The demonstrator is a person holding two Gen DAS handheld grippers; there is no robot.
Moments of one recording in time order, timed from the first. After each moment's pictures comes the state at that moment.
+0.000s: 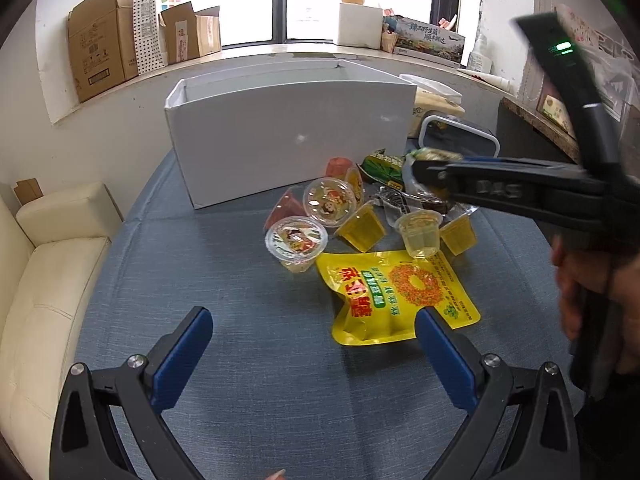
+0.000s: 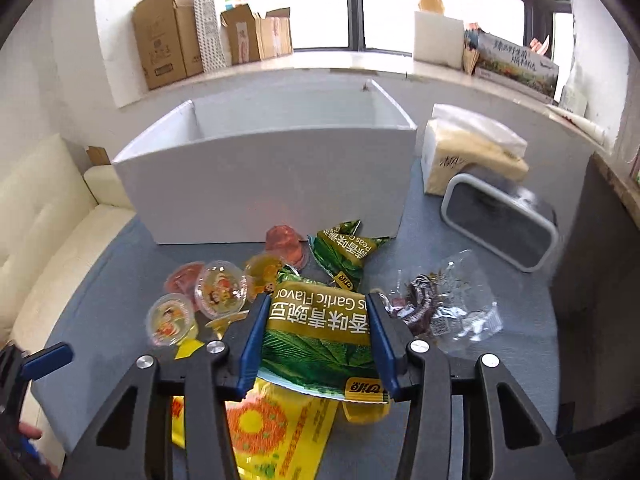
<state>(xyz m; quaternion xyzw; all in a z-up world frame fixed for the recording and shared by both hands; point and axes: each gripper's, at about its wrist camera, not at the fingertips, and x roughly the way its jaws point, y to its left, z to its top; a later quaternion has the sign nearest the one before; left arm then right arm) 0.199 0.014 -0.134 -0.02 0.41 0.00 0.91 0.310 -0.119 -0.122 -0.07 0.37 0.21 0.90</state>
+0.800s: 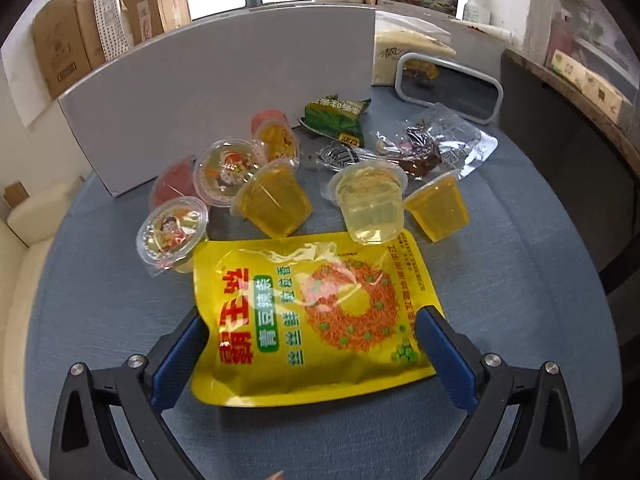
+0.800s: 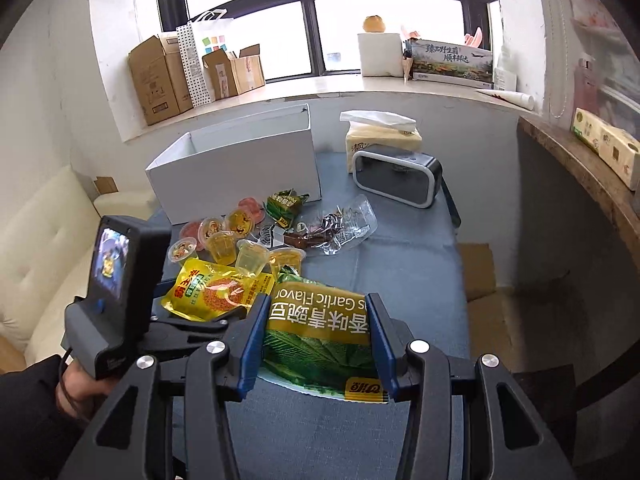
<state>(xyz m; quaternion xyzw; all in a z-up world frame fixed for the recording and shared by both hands) 0.257 -0.056 -0.184 0.00 0.46 0.01 0.89 0.215 -0.240 -0.104 -0.01 0.35 0.20 0.92</state>
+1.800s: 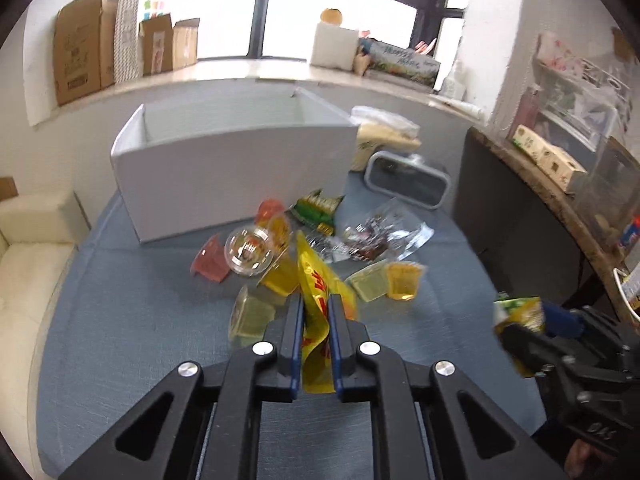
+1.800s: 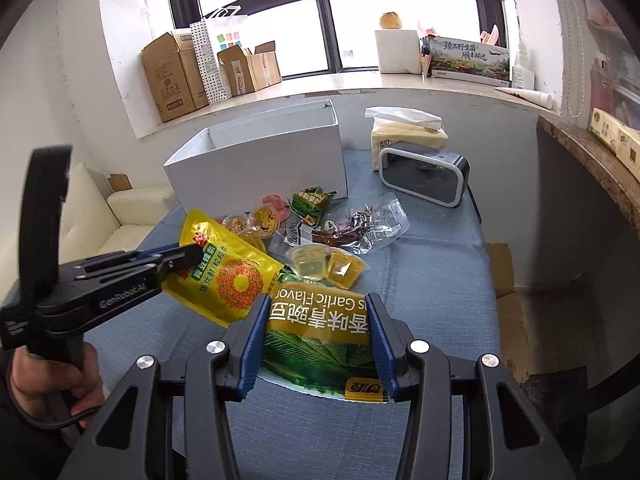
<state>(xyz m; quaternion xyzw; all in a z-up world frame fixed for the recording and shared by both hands) 0.217 -0.035 -0.094 -0.06 0.37 -0.04 0.93 0.212 -0.220 -0.105 0.00 0.35 0.22 0.91</state>
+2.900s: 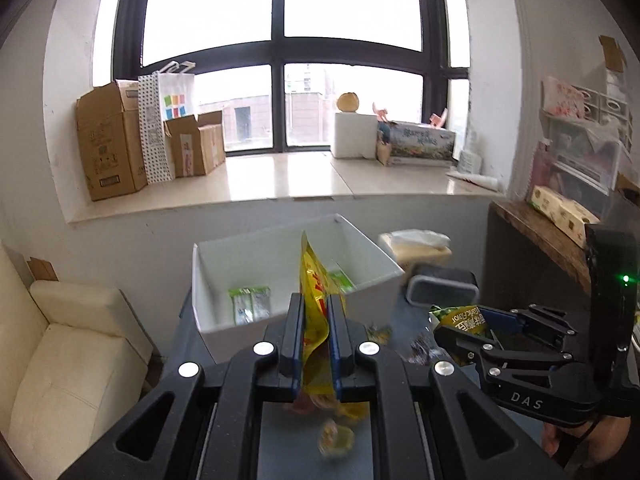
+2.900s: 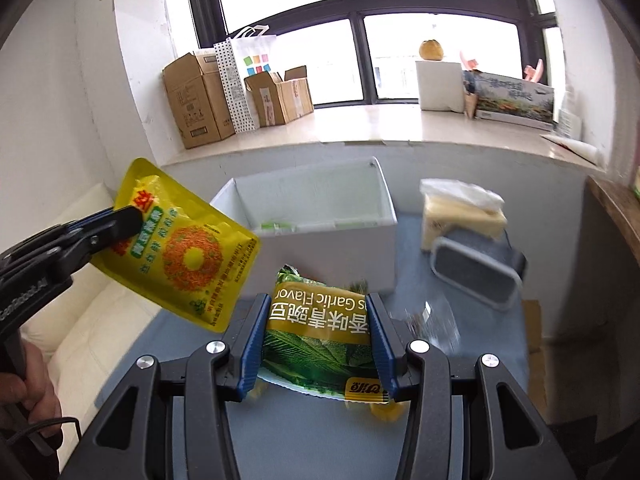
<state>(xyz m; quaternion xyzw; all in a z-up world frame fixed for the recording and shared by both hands) 0.250 0.022 0.036 -0.01 0.26 0.01 0.97 0.320 -0.138 -0.034 0.00 0.32 0.27 0.91</state>
